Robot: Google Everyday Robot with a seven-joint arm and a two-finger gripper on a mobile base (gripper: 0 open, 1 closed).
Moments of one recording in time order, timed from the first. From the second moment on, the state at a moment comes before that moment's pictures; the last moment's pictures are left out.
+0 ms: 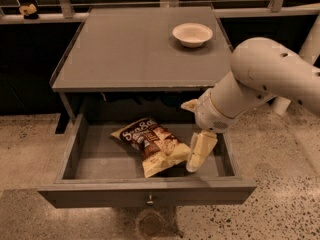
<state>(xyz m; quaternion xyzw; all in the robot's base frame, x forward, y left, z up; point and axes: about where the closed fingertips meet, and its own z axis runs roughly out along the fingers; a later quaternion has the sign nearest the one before) 0.482 -0.086 0.780 -0.67 0.69 0.13 0.21</state>
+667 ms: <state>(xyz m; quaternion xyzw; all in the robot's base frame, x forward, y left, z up) 0.488 -0.072 0.779 -0.69 0.69 0.13 0.21</state>
